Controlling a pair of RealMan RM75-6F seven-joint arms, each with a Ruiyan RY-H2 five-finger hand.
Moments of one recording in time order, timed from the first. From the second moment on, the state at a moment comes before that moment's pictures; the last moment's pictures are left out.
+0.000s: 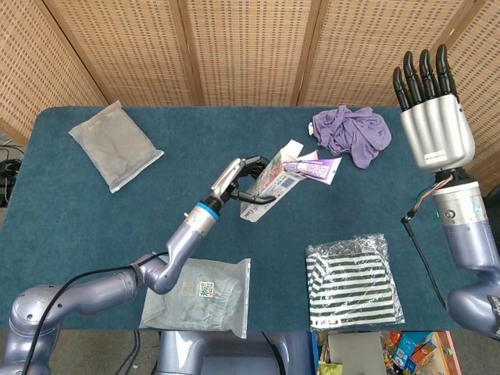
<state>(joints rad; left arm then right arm) -1.06 -1.84 -0.44 -1.08 1.25 0.83 -0.92 0.84 -0.79 0.25 -1.82 -0.98 1.27 -1.30</state>
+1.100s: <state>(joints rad) -1.04 -1.74 -0.43 -1.21 1.30 0.73 -1.12 0.83 -0.80 0.23 -1.82 -0.95 1.28 -1.29</state>
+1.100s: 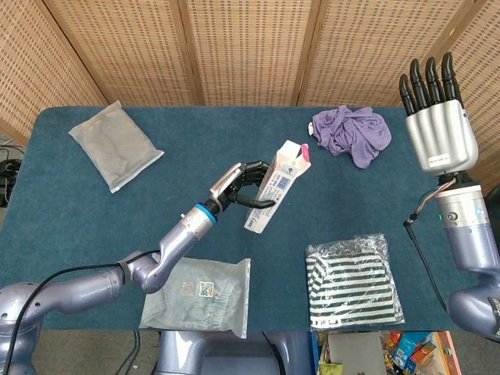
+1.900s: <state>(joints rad) -0.90 -1.54 -0.13 -1.13 1.37 0.79 -0.14 0.64 -0.96 0.13 -1.60 -1.21 1.27 -0.67</state>
